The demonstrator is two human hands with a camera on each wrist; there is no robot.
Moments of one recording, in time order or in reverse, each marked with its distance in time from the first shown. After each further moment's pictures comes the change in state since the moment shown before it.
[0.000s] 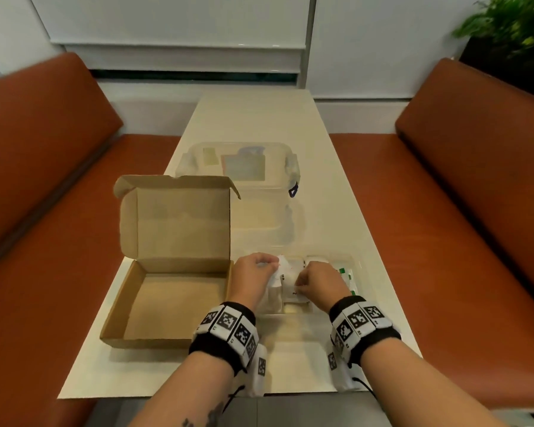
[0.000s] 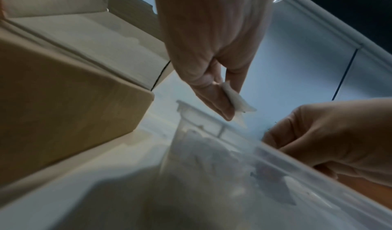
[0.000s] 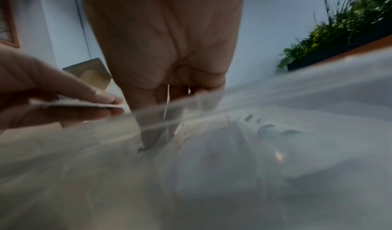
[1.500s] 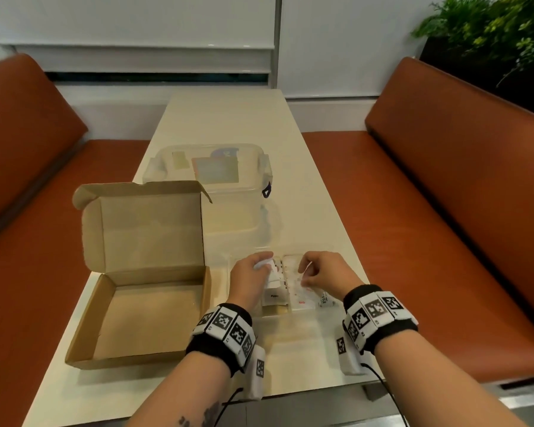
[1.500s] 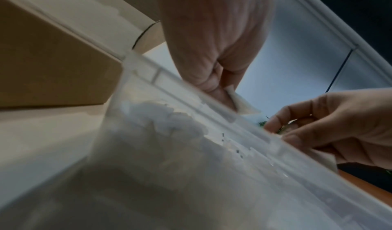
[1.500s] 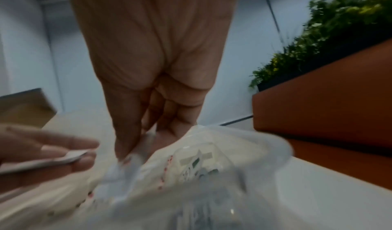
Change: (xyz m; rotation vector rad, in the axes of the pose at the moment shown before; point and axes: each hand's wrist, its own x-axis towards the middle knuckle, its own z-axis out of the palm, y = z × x) left_hand 0.000 0.005 0.033 -0.025 -0.131 0.044; right_hand -0.017 0.035 -0.045 0.251 0.023 0.021
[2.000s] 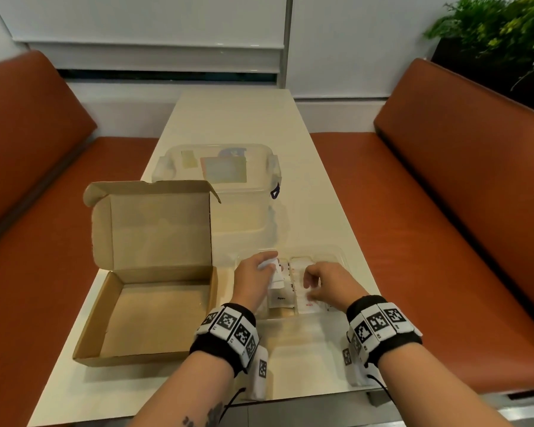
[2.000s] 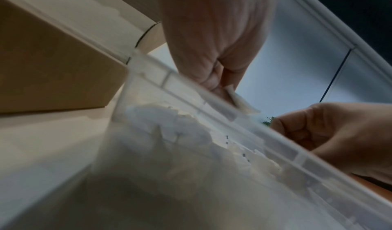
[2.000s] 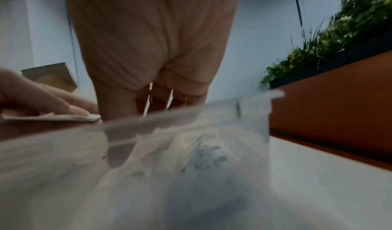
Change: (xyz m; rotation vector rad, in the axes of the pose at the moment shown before) left_hand 0.003 0.000 -0.007 0.009 -0.006 0.039; right_hand 0.006 0.008 0.015 -0.256 -0.072 -0.079
